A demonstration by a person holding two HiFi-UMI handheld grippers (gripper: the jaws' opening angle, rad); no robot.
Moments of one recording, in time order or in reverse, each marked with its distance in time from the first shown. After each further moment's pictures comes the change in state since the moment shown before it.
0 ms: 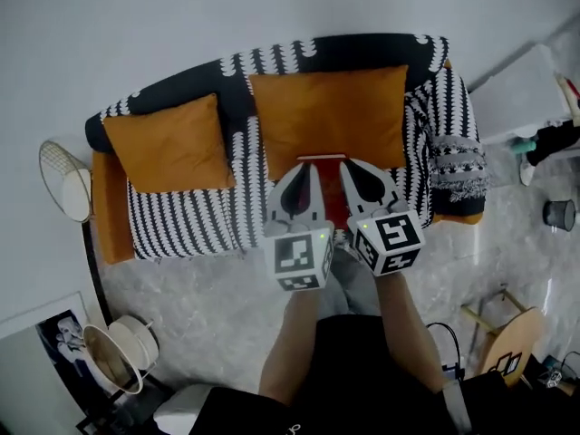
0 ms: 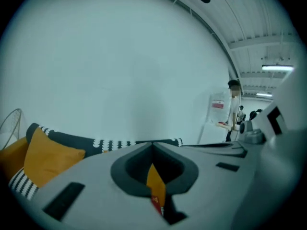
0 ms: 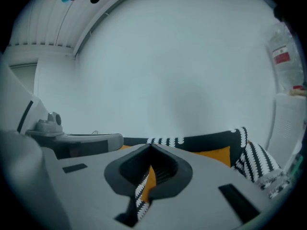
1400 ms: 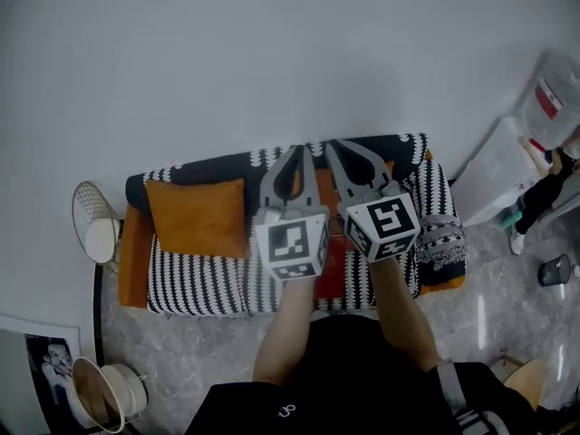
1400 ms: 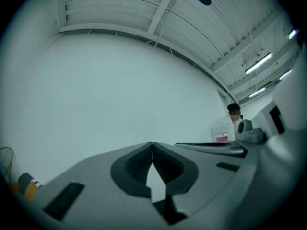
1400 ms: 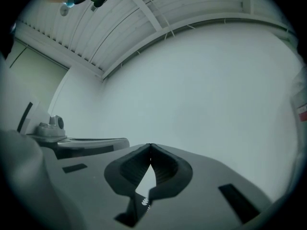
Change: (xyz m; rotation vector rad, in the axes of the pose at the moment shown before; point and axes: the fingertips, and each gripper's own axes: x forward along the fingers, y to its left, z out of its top) left arm -0.052 -0.026 0.256 0.160 -0.474 0.042; right arm -0.051 0.052 0.265 -0.252 -0.467 0.114
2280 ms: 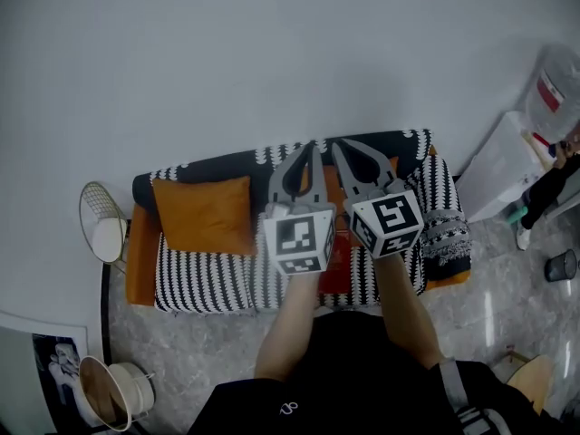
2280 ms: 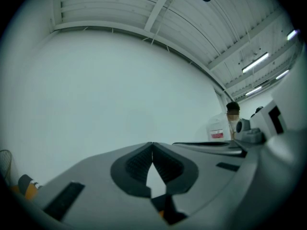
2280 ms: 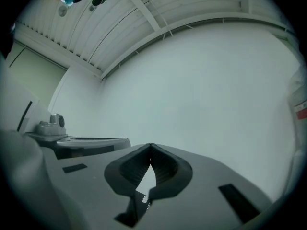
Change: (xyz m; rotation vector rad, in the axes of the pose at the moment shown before) left arm -0.004 -0.010 -0.005 0.020 0.043 -0.035; right arm -0.009 -0.001 -0.004 0.012 0.010 -0.013
